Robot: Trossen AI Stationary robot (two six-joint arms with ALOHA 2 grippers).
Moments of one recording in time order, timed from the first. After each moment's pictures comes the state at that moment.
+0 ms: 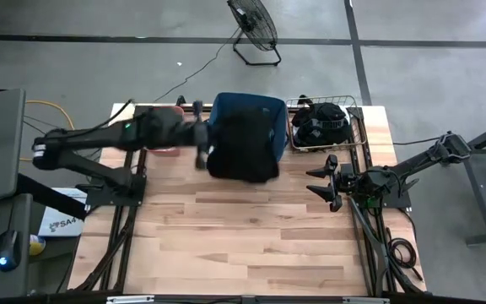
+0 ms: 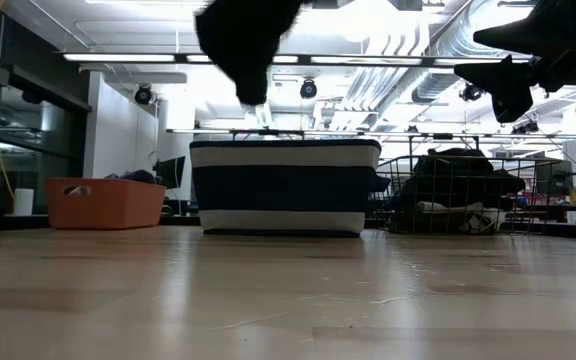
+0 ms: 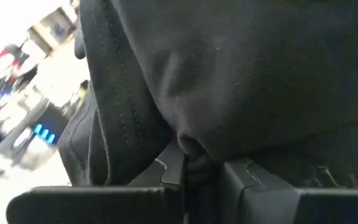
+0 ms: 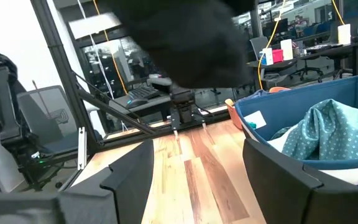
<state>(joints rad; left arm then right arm) 0.07 1.13 1.24 -0.30 -0.14 0.46 0.36 0.52 0.00 0.64 0.44 0.20</state>
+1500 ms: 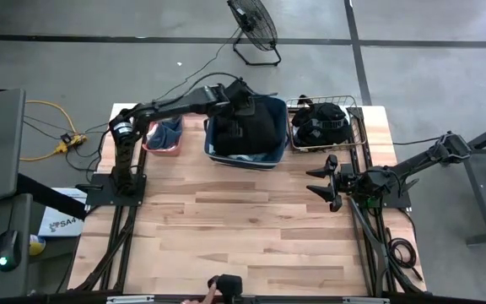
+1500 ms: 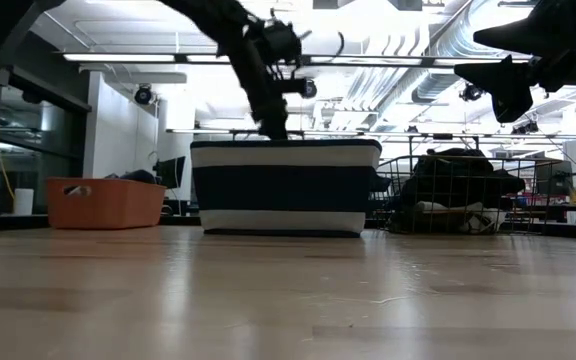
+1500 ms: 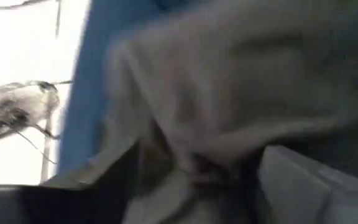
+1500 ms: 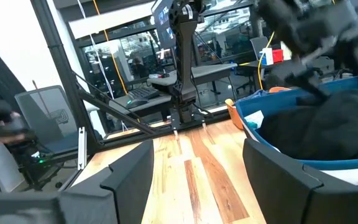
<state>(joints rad) 0.49 1.92 1.70 -0.70 -0.11 0.55 0.36 0.52 0.00 0.64 0.44 0.20</state>
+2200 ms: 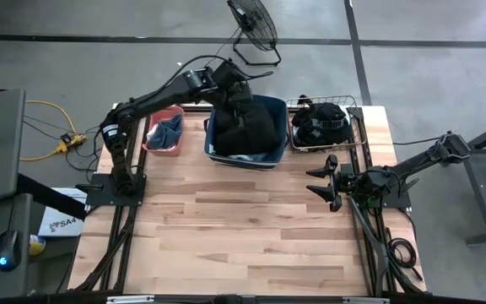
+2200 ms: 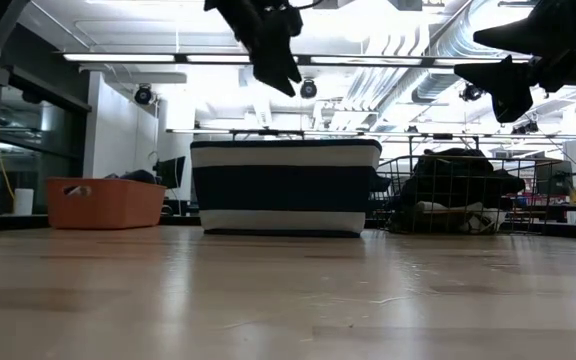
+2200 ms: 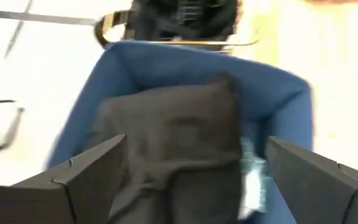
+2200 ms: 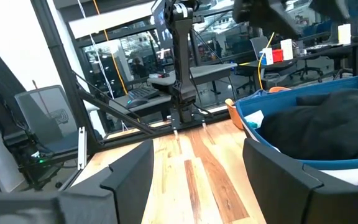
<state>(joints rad) 0.47 1.84 1.96 -0.94 0.13 0.31 0.36 0.52 0.01 0.64 0.44 0.20</state>
